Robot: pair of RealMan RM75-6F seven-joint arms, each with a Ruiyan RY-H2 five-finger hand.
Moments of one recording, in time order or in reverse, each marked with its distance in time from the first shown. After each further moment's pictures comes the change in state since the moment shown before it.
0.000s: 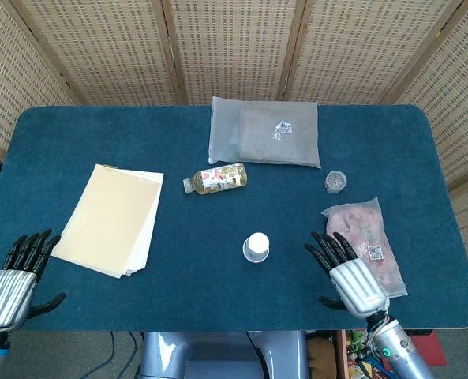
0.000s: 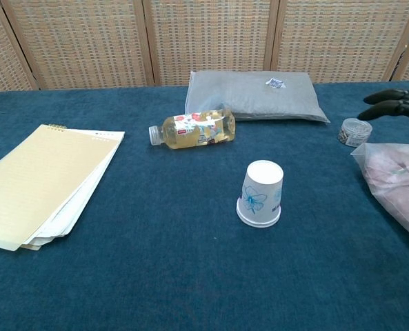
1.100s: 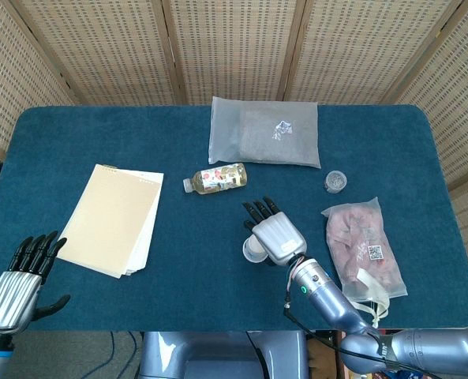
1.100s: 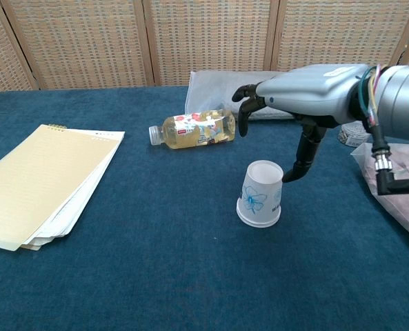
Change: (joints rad) left arm 0.001 -0.009 0.010 0.003 0.027 -0.002 0.007; right arm 0.530 -0.193 0.219 -0.055 0.786 -0.251 -0.590
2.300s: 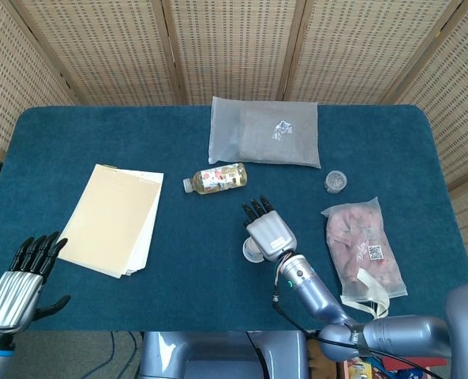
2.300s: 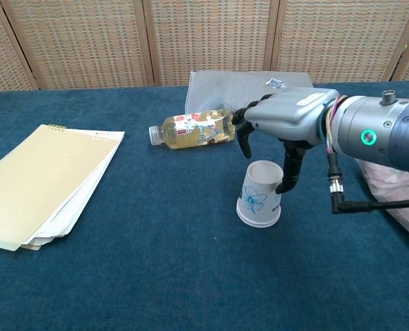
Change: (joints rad) left arm -0.003 -0.003 -0.001 0.004 -0.012 -0.013 0.004; right arm 0.126 -0.115 -0.078 0.146 0.116 0.067 -0.063
